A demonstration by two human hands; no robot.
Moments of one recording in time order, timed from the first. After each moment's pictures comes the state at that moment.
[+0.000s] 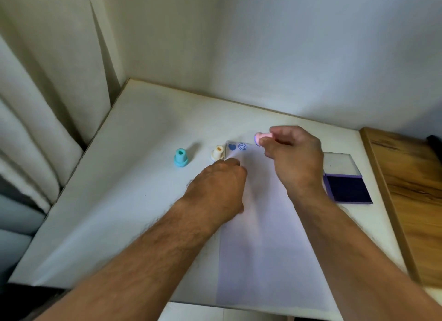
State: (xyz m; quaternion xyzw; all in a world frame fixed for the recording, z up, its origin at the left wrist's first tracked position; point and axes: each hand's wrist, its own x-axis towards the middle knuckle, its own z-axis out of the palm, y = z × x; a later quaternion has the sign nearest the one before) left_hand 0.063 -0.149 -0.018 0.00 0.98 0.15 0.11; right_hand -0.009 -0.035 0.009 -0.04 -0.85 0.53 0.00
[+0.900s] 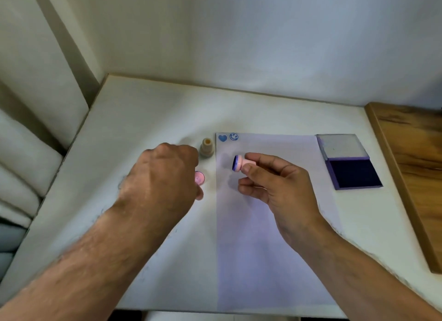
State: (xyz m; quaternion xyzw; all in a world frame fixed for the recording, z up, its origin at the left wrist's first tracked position) left_hand 0.083 -0.193 0.003 -0.18 0.97 0.15 0.07; right_hand 0.044 -0.013 -0.005 -0.08 -0.67 0.71 -0.20
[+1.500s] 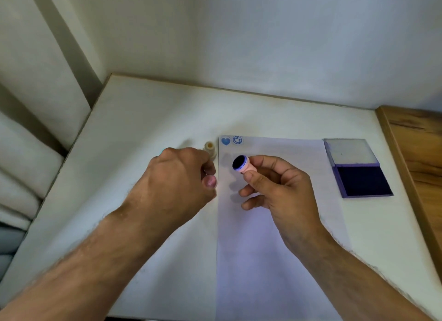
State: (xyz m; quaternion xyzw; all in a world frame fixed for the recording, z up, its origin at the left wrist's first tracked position) left_hand 0.079 -0.185 0.004 -0.17 0.95 0.25 0.07; right_hand 0.037 -0.016 -0.012 -0.01 -0.69 0.69 -0.20
